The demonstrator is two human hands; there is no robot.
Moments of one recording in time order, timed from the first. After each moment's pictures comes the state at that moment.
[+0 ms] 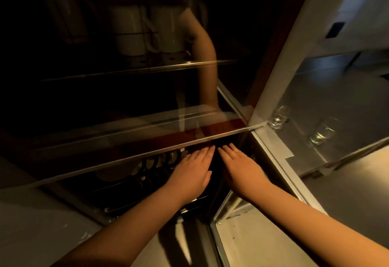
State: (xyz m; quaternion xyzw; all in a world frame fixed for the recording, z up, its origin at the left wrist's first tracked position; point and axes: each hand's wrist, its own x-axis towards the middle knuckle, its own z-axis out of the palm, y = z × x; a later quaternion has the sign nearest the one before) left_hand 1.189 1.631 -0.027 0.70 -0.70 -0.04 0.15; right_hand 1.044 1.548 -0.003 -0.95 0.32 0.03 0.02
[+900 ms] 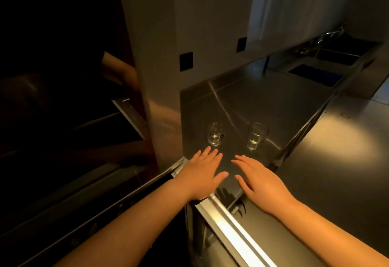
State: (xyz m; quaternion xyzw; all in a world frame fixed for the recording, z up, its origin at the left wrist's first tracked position) left_hand 1.054 1.459 0.037 0.55 -0.82 -0.12 0.01; right_hand 0.859 1.467 0.029 -0.85 0.51 -0.12 0.07
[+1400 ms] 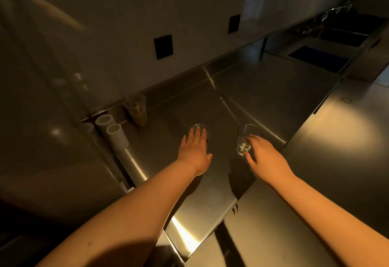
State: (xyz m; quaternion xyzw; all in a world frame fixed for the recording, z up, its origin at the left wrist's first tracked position) left_hand 1.001 1.292 -0.011 0.66 -0.74 -0.11 -0.04; right_hand 0.794 1.298 -0.009 -0.78 0.60 -0.11 0.08
